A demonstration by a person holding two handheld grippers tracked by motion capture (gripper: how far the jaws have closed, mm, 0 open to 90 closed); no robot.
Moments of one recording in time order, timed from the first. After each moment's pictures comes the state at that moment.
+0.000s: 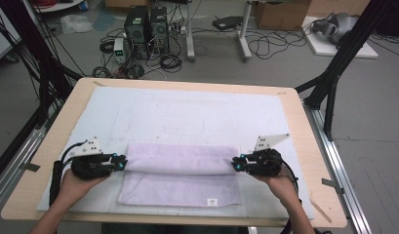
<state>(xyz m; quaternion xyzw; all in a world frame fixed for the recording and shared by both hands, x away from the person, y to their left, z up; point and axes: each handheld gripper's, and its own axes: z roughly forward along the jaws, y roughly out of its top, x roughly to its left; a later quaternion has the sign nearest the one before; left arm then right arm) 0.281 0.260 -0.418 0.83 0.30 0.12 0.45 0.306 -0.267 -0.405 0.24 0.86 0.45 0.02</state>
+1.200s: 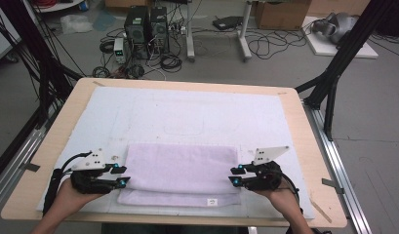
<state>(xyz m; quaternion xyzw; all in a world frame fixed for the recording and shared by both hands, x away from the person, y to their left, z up) 0.258 0.243 -0.412 0.86 0.25 0.09 0.43 0.279 -0.256 -0.410 0.21 0.87 0.45 0.01</state>
